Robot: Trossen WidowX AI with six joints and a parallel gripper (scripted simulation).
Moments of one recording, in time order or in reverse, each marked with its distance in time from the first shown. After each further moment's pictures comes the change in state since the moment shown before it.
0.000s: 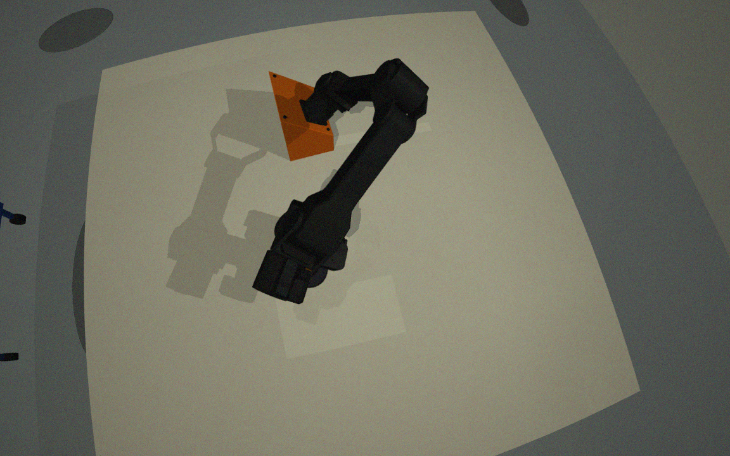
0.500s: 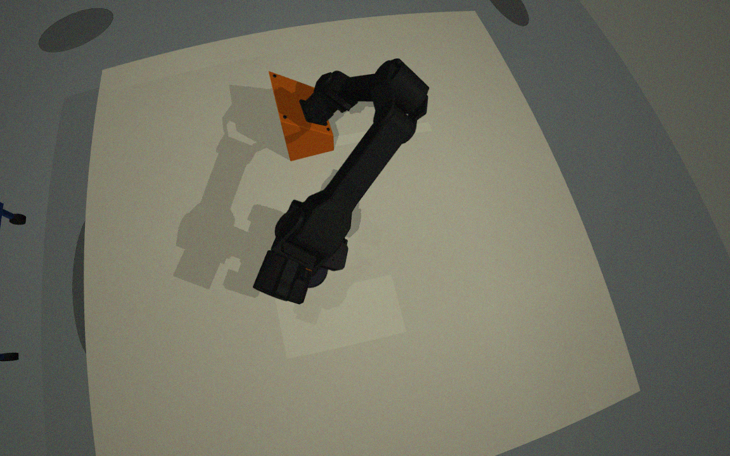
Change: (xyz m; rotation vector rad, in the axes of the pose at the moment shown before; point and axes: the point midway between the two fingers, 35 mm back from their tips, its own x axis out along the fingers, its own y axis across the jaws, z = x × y) arm 0.001 0.000 0.000 -0.003 0.001 0.000
